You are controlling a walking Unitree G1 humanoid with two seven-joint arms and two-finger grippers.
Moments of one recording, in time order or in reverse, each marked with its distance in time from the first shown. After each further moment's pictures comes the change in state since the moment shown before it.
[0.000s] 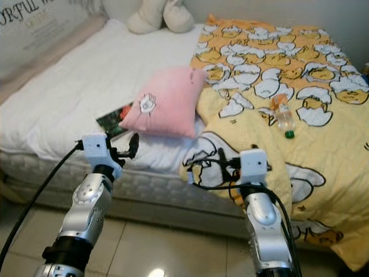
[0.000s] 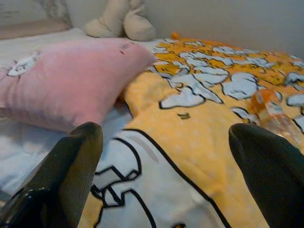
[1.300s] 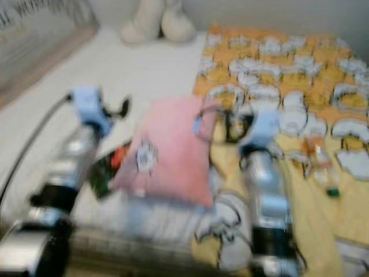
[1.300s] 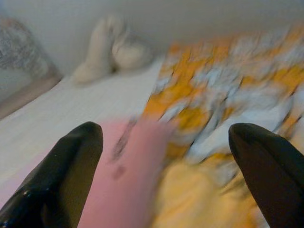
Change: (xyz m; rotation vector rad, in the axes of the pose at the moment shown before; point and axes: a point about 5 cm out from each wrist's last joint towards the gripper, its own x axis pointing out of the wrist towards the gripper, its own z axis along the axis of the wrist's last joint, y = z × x) left arm 0.060 0.036 0.059 0.020 0.141 -0.005; right arm 0.048 -0.002 0.048 0.374 0.017 -0.054
